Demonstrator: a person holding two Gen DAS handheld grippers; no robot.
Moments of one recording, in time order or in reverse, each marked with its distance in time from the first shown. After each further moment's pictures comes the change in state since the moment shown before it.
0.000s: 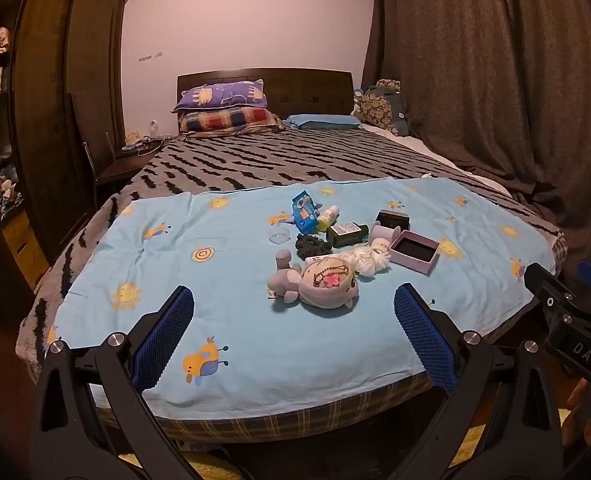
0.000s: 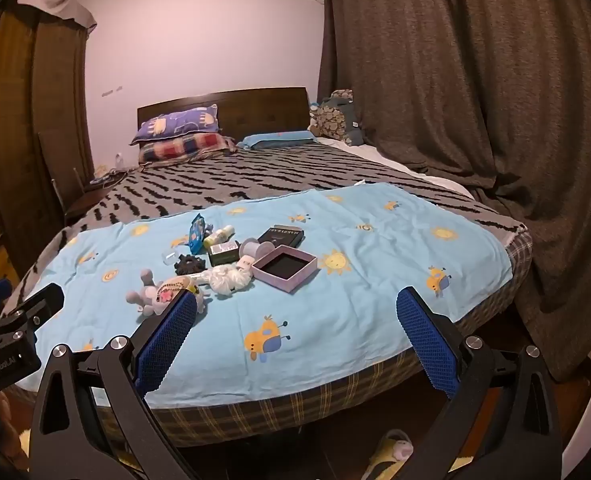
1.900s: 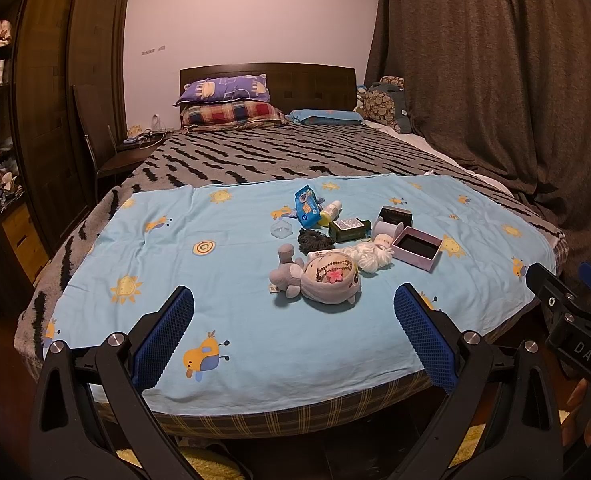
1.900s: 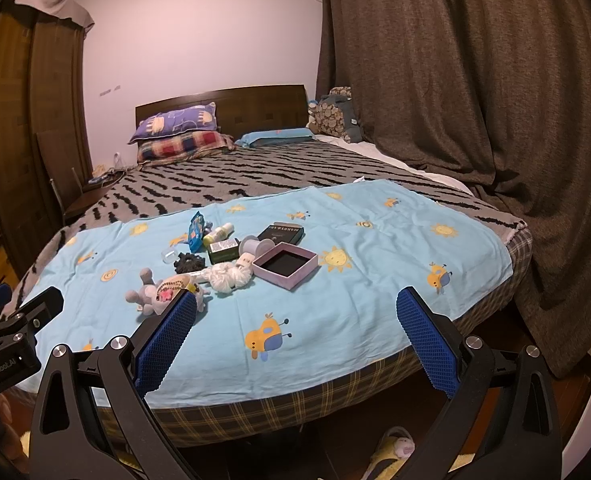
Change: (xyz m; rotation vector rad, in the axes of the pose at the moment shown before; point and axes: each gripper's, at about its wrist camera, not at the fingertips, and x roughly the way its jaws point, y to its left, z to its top) left arm 0.005 0.001 -0.006 -0.007 0.015 0.005; right arm 0.001 0.001 -0.003 0.006 0.004 0.006
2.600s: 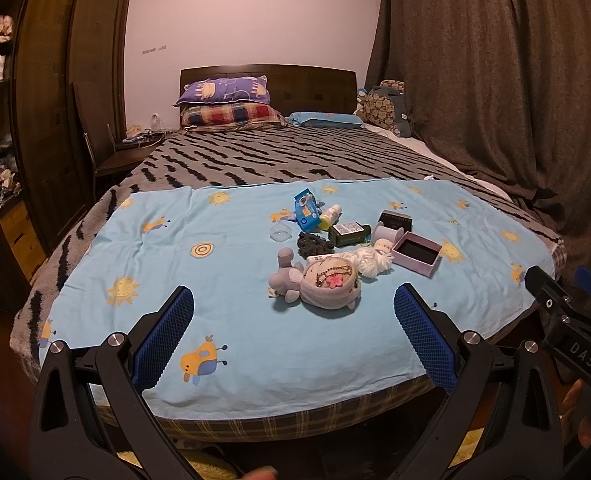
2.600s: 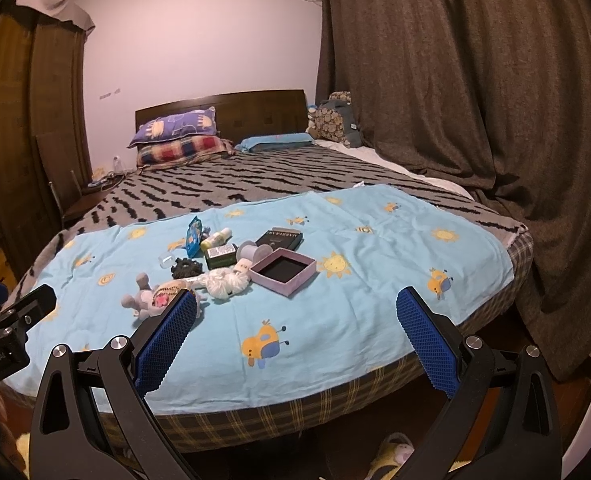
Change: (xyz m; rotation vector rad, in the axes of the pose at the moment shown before) left arm 0.004 0.006 0.002 -0.014 -0.007 -0.008; right arm 0.007 0.003 -0.003 -0.007 -0.024 -0.001
